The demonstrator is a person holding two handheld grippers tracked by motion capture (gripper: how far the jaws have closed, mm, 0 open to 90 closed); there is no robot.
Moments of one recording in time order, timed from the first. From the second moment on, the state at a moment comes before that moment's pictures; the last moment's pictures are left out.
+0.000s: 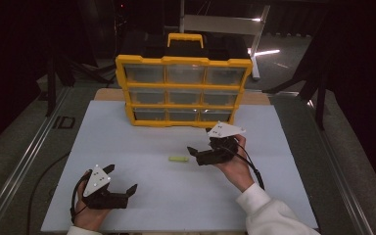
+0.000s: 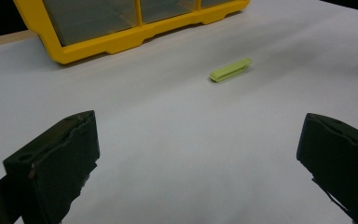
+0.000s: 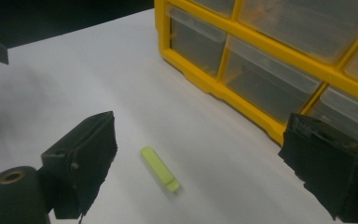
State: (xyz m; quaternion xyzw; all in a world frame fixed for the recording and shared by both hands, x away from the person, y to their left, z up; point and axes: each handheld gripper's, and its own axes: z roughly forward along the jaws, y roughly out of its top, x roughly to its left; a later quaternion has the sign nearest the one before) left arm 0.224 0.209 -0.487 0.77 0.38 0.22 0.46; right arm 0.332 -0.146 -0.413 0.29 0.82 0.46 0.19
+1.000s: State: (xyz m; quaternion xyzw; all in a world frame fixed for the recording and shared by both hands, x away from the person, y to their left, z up) left arm 0.225 0.210 -0.488 0.77 0.38 0.22 0.46; right arm 0.392 -0.104 -0.402 0.27 0.82 0.44 0.23
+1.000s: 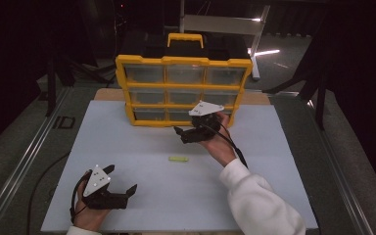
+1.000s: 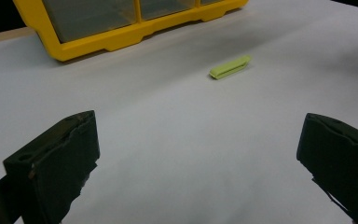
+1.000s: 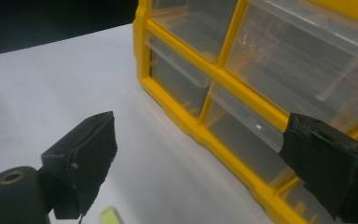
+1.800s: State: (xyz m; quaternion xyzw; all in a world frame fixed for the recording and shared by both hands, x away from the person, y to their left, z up) left arm 0.225 0.211 -0.489 0.77 0.38 0.22 0.46; right arm 0.425 -0.069 -0.399 0.20 0.88 0.26 0.35
